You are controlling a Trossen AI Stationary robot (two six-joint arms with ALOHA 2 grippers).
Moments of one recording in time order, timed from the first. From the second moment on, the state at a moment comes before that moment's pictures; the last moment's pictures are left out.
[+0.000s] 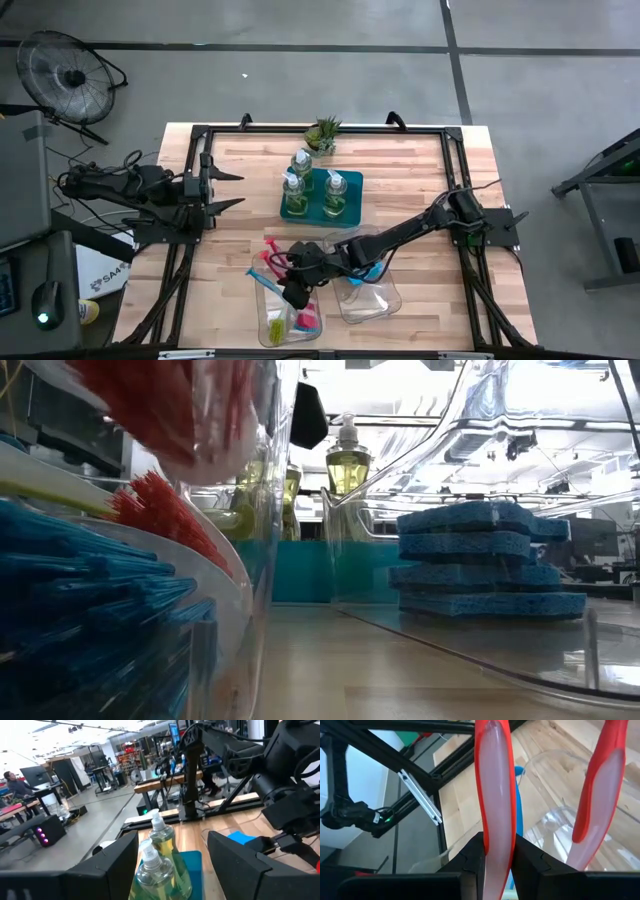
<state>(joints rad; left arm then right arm) -0.24 0.36 0.57 -0.17 -0.35 0.26 0.36 2.10 1.65 -0.08 0.16 0.87</state>
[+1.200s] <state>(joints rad) -0.24 0.32 0.55 -0.16 -0.35 0.19 0.36 2.16 1.65 -0.02 0.10 0.94</state>
